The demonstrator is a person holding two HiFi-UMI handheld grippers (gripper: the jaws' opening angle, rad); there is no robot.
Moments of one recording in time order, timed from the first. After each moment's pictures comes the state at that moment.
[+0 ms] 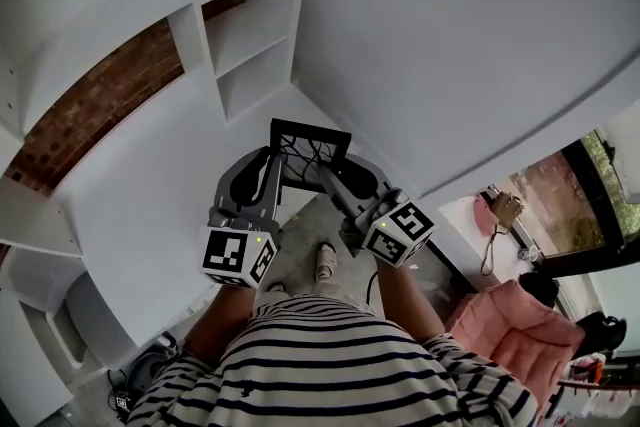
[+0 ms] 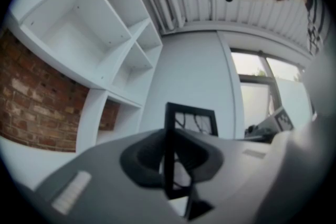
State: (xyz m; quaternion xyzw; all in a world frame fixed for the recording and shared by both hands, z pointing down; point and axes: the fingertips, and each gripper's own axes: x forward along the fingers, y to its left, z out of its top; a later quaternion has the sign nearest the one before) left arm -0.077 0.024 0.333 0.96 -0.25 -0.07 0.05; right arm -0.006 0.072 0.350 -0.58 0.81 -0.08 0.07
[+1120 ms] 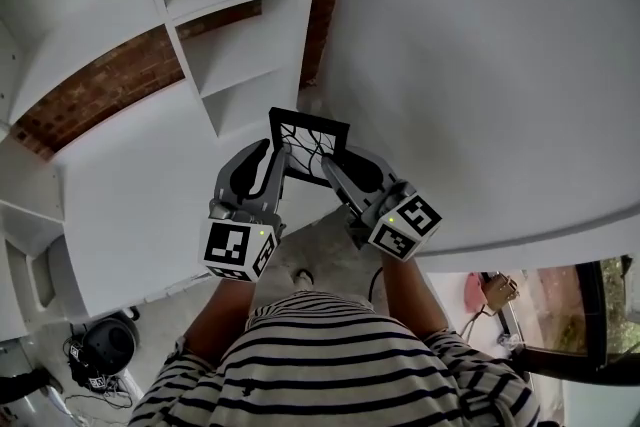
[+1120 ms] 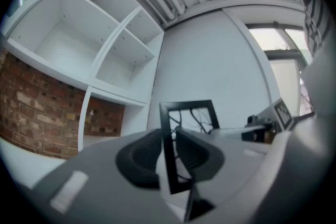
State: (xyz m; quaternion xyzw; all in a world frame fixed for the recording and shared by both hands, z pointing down) left arm 0.070 -0.043 0.330 0.93 -0.38 -0.05 0.02; right arm 0.148 -0.014 0.332 -0.45 0.89 -0.07 0.07
